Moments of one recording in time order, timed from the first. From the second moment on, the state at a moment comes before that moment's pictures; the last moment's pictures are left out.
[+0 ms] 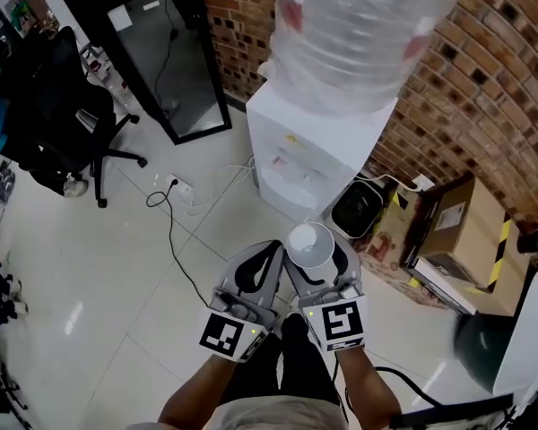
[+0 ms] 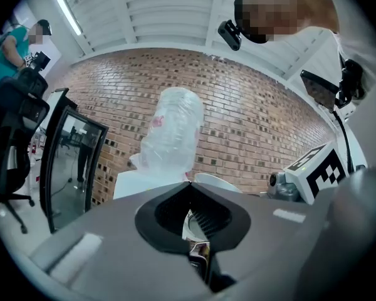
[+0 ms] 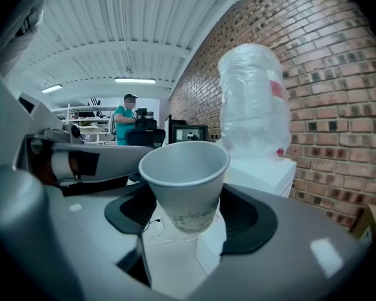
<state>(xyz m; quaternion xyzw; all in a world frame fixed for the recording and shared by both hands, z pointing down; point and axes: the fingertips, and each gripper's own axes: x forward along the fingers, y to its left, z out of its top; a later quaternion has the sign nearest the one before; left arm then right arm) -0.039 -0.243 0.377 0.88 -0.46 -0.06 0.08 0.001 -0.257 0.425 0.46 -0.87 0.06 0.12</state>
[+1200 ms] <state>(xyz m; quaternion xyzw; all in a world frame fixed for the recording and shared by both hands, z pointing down) -0.046 -0.274 0.593 0.88 -0.45 -0.03 0.13 0.026 -0.400 0.737 0.53 -0.83 0.11 0.16</state>
